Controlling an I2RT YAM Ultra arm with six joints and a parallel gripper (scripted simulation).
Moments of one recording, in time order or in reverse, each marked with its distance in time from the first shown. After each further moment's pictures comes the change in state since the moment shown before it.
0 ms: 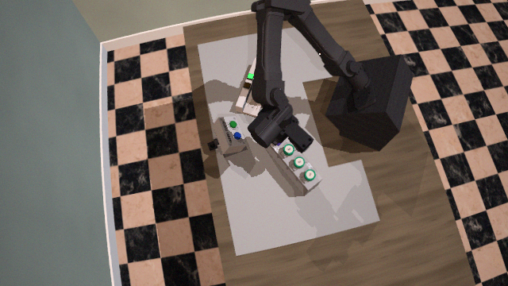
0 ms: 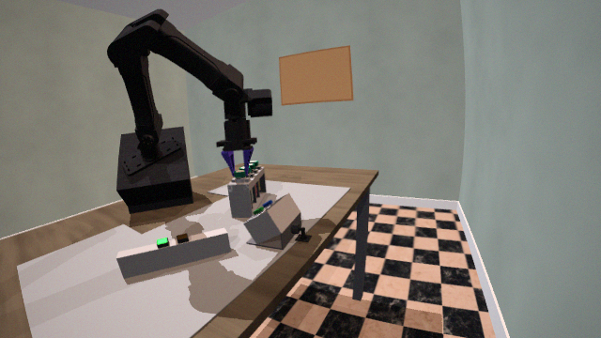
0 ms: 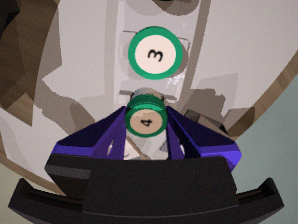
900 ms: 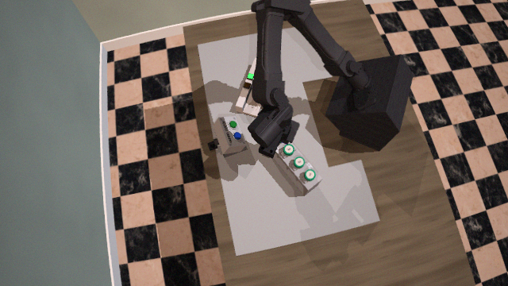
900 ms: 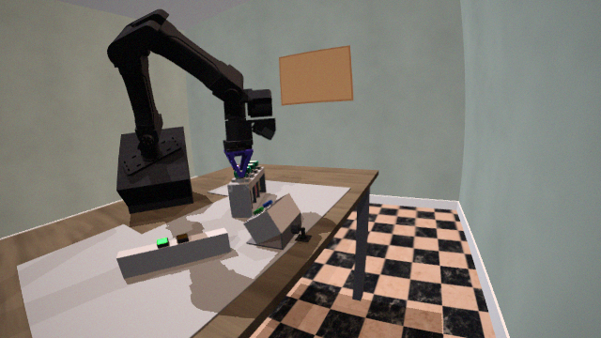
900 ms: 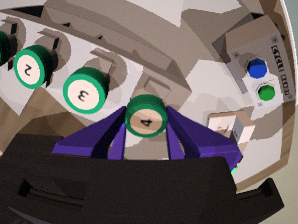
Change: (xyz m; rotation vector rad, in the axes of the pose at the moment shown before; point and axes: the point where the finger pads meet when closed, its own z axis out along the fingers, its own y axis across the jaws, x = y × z) arm 0.000 0.000 0.001 0.000 0.000 1.200
